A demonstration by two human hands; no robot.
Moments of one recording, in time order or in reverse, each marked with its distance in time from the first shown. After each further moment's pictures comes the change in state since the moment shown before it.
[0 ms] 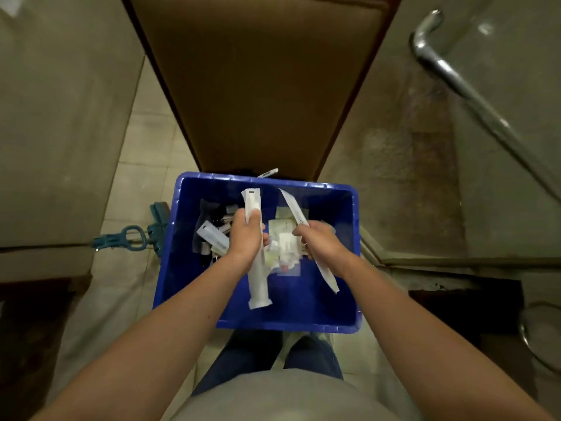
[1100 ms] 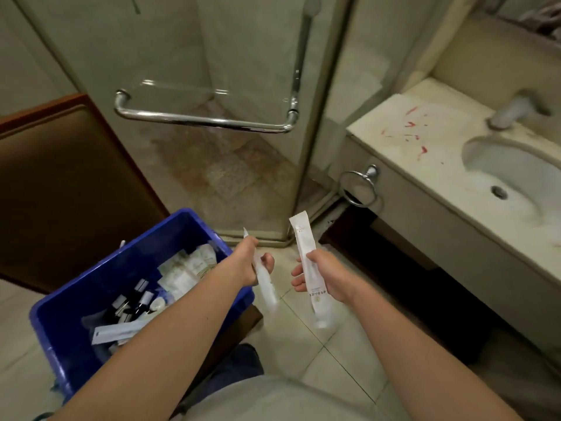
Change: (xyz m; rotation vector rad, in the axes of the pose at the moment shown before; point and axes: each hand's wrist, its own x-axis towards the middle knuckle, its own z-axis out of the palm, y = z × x) left_hand -0.224 -0.024 0.147 0.289 -0.662 -0.532; right_hand -0.272 0.199 -0.078 0.846 0.444 -0.021
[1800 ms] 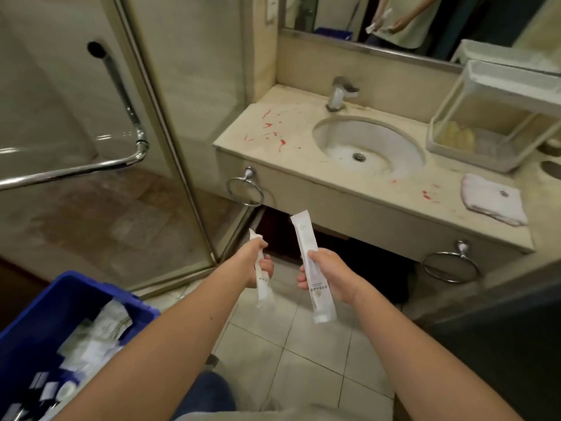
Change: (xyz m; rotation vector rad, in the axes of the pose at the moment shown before) left_hand -0.028 -0.129 0.189 0.449 -0.267 -0.098; right_hand -0.132 0.073 -0.179 0.325 0.366 -0.130
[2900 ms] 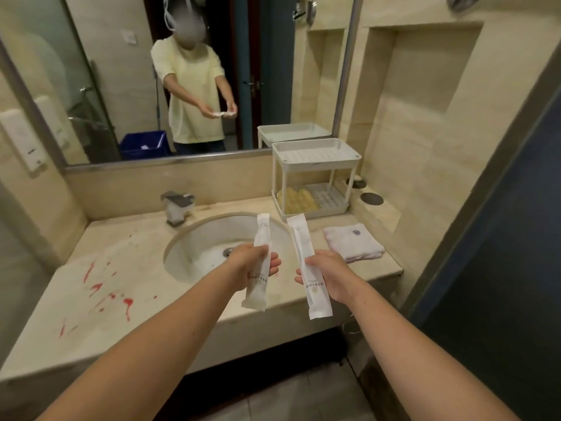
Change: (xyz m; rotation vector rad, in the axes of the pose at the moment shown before) left_hand 0.070 0.162 0.354 0.768 -0.468 0.378; right_hand 0.035 -0.184 -0.220 0.478 0.577 -0.321
